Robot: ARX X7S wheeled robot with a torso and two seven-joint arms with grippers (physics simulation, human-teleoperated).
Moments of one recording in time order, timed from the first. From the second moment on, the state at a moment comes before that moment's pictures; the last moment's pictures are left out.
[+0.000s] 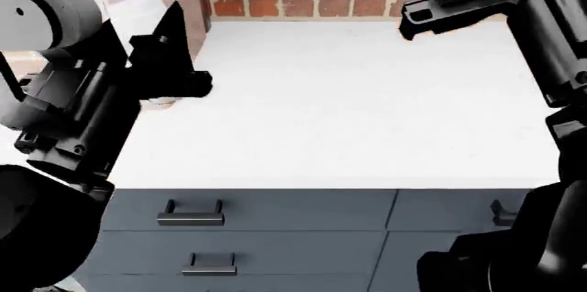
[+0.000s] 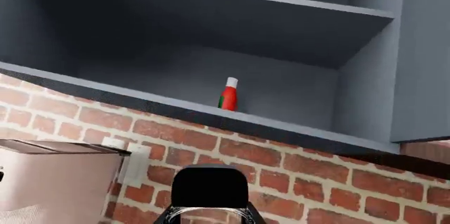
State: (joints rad) left arm -0.87 -0.16 -0.31 0.85 -1.06 -1.38 -0.54; right arm 1.20 0.02 -0.17 -0.91 -0.68 1.53 -0.75
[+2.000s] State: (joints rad) left arm -0.19 -0.40 -0.07 1.01 -0.95 -0.89 -0.50; right arm 0.51 0.85 -0.19 -1.04 1.21 0.58 0.98
